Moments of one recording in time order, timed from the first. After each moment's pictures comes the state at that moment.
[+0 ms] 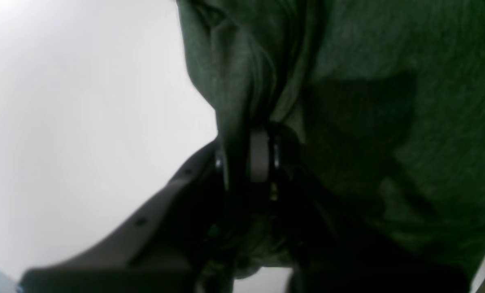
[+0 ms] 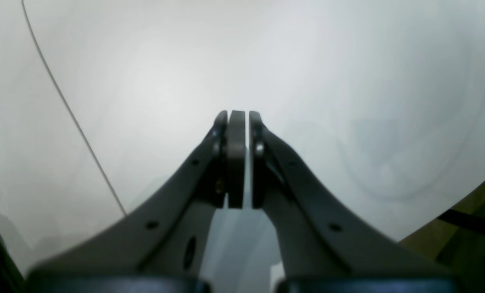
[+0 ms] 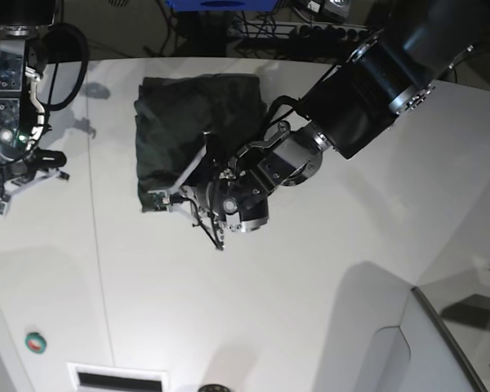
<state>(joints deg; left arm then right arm) -25.3 -4.9 53.7 66.2 -1.2 -34.6 47.9 -9.2 10.5 10.3 91.0 1.6 -17.7 -43.6</state>
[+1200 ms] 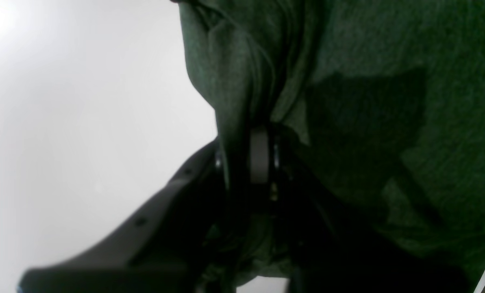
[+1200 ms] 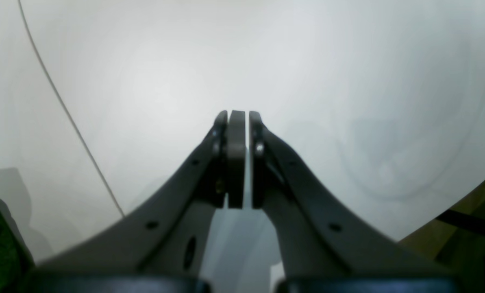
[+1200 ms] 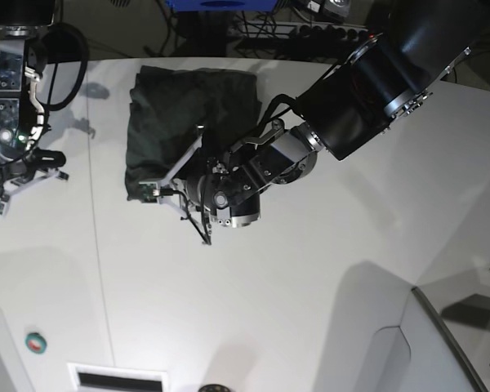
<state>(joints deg) -26.4 -4.2 56.4 64.1 -1.4 -34.6 42.9 -9.2 10.6 10.3 91.0 1.6 -17.7 -43.6</state>
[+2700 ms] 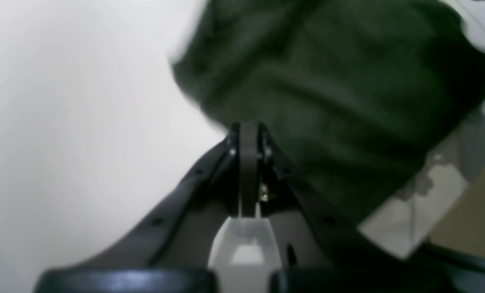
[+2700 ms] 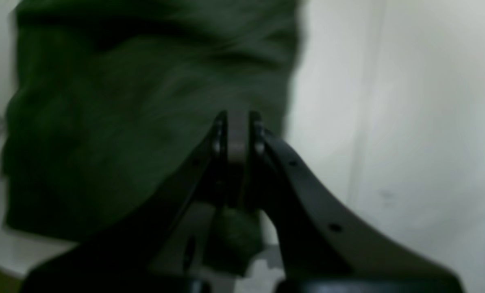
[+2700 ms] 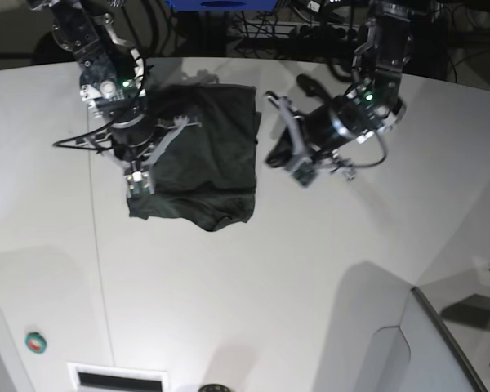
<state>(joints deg) 14.8 -10.3 1.5 93.3 -1.0 -34.7 26.0 -13.9 11.0 -25.1 100.2 1.7 -17.7 -43.5</state>
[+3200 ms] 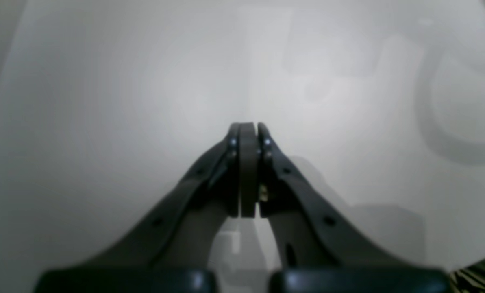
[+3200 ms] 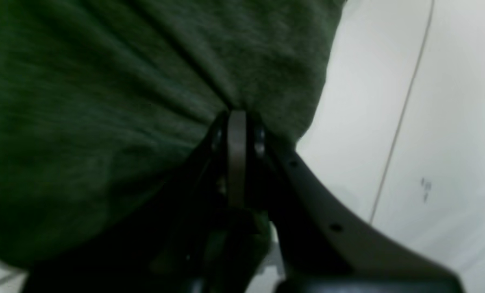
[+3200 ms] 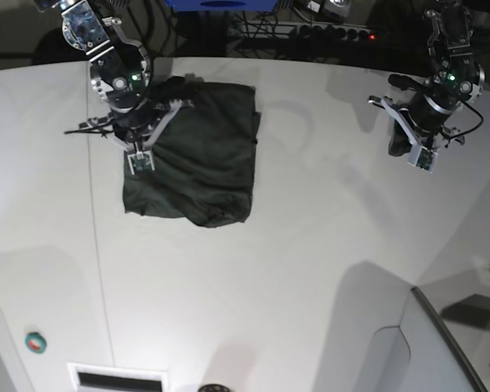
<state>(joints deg) 20.6 -14.5 -22.2 90.6 -1.5 -34.4 24.5 -13.6 11.1 -25.3 85.5 1.4 -17.7 -34.0</state>
